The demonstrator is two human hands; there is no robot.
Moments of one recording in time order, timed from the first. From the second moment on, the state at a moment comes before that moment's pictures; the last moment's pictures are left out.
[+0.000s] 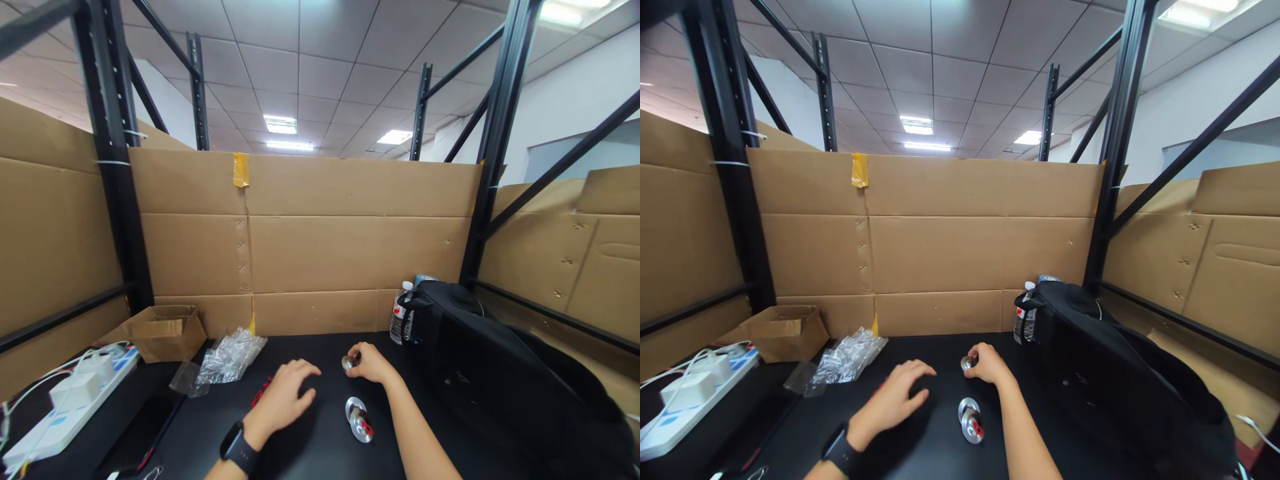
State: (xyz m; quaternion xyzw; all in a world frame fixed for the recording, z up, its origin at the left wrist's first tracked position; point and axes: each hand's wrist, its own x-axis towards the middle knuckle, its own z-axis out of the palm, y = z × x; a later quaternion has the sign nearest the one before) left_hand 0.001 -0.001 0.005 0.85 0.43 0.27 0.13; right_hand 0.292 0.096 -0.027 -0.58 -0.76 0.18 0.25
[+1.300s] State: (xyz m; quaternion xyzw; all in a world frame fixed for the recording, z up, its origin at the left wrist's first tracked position) left_hand 0.037 -0.008 -0.003 0.82 0.40 0.38 0.11; right_hand 0.258 0.059 0.015 -0.35 -0.82 0.39 0.25
